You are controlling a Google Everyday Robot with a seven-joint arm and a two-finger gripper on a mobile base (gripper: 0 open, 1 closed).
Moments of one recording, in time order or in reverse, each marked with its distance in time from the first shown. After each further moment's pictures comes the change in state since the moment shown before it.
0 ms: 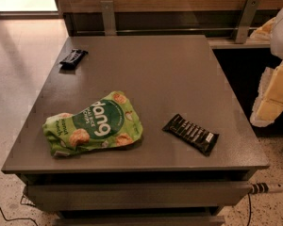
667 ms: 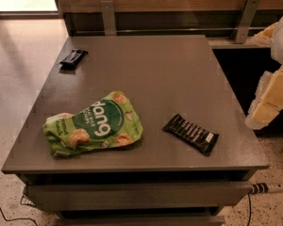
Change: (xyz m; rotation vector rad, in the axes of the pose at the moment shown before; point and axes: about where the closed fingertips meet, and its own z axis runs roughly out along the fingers) arm 0.002 0.002 0.008 0.004 -0.068 0.053
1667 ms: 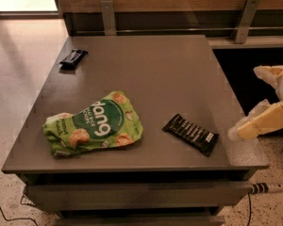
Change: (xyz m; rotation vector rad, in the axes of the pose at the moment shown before) arm 0.019 0.009 0.052 0.019 -0.480 0.275
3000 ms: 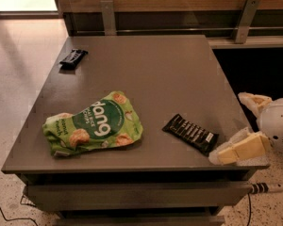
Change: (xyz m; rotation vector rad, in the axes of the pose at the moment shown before) arm 0.025 0.039 0.039 -0.031 -0.102 0.082
